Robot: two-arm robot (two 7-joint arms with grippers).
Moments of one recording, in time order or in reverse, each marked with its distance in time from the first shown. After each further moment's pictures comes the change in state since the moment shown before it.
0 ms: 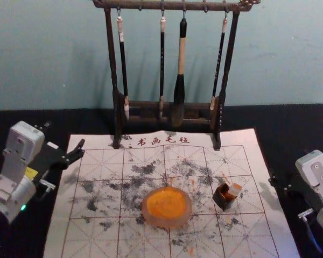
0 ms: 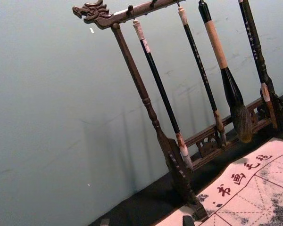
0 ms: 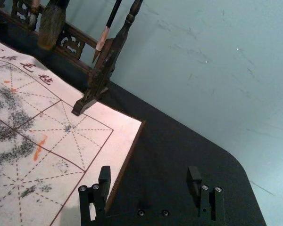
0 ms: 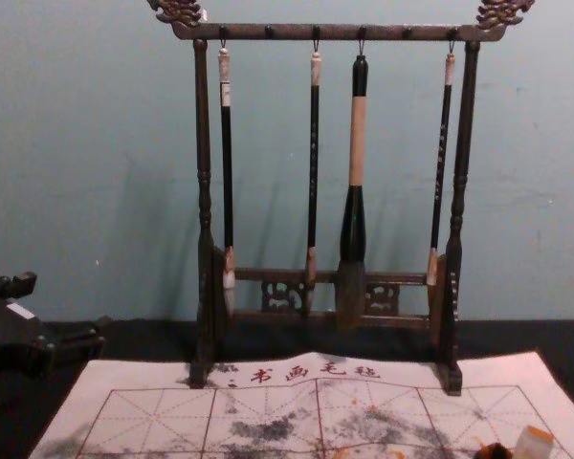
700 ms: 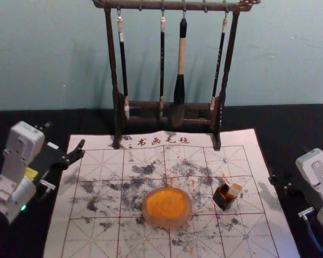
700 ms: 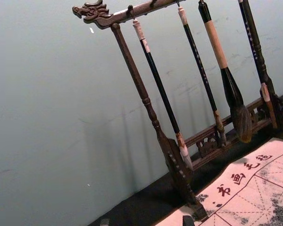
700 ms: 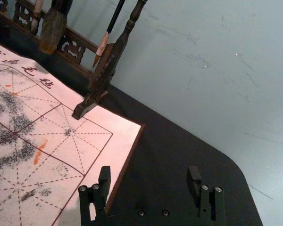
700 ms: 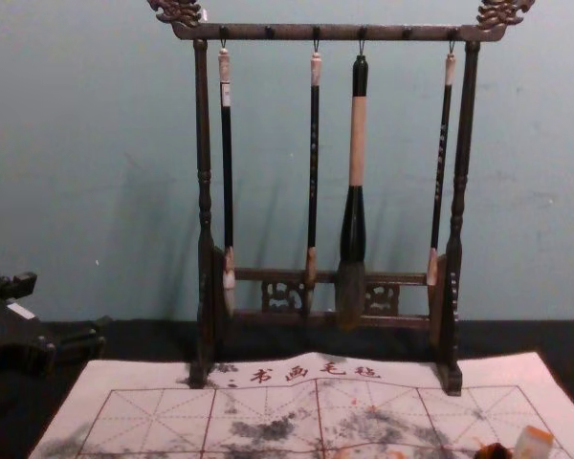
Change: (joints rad) left arm 0.000 0.000 0.000 0.000 0.000 0.000 0.000; right arm 0.002 0.009 -0.003 -0.012 0.002 0.002 0.002
